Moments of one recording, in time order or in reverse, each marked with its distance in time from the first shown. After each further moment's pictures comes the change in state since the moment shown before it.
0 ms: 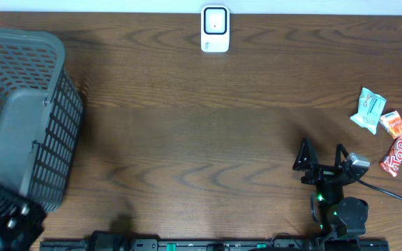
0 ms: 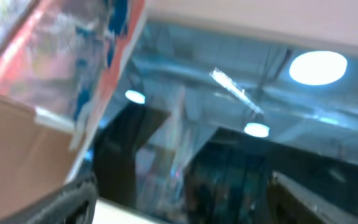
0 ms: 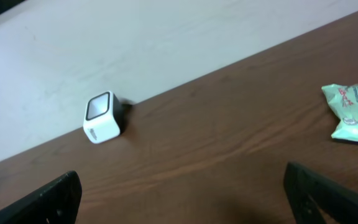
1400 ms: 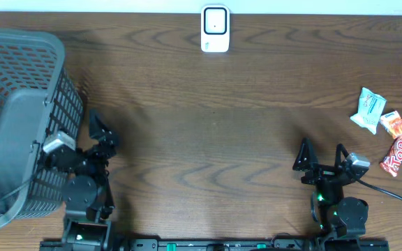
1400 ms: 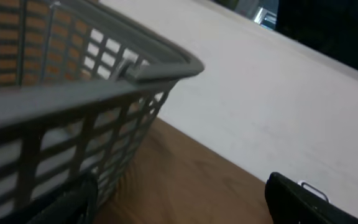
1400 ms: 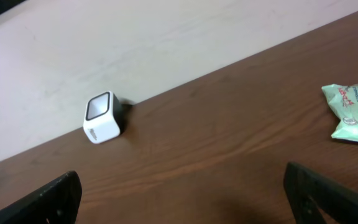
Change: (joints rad) left arm 0.000 0.209 -0.656 0.087 -0.104 -0.317; right arm 0.000 0.000 0.000 0.000 0.000 0.000
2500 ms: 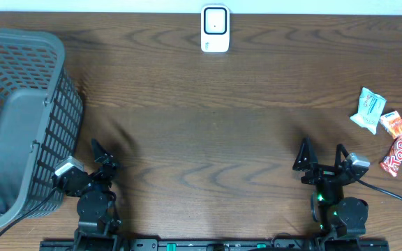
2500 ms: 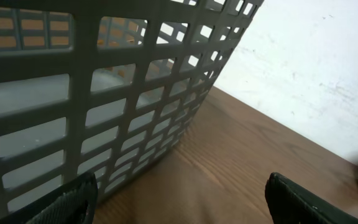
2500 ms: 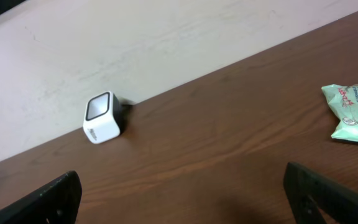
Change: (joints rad) left arm 0.000 -0.348 -0.247 -0.245 -0.121 0.018; right arm 0.000 0.000 0.000 0.000 0.001 0.000
